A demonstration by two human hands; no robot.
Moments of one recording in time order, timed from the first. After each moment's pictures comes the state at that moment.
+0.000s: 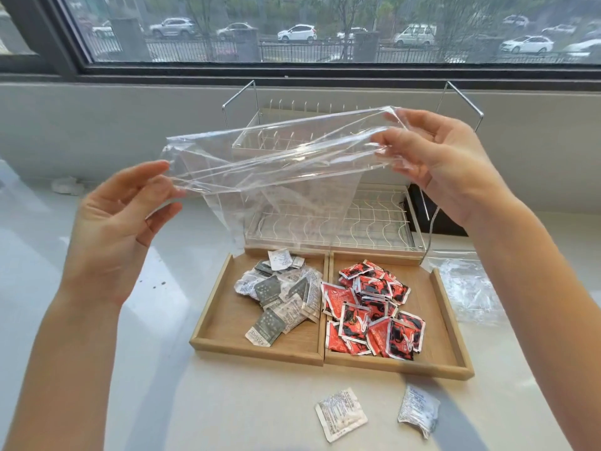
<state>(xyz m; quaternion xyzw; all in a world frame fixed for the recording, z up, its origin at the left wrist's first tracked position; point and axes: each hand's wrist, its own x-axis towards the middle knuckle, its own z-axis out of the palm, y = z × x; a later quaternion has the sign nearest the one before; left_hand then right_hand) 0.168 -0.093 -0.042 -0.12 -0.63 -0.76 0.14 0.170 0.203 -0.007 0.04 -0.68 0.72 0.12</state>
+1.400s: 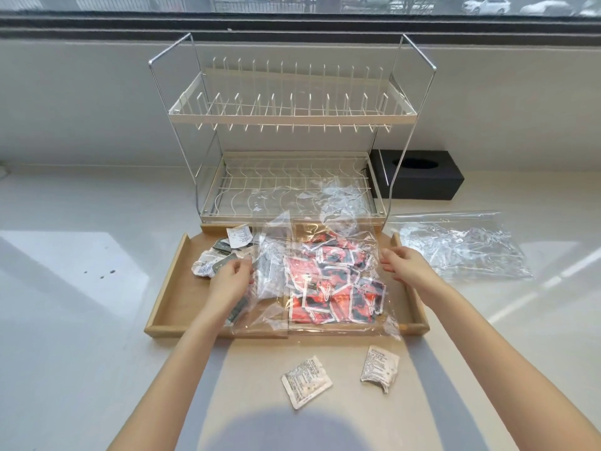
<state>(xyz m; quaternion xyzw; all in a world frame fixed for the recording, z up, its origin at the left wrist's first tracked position) 0.144 0.010 -0.215 0.08 -0.85 -0.50 -0.14 0.200 0.284 -0.215 -0.30 -0.79 0.53 -0.04</state>
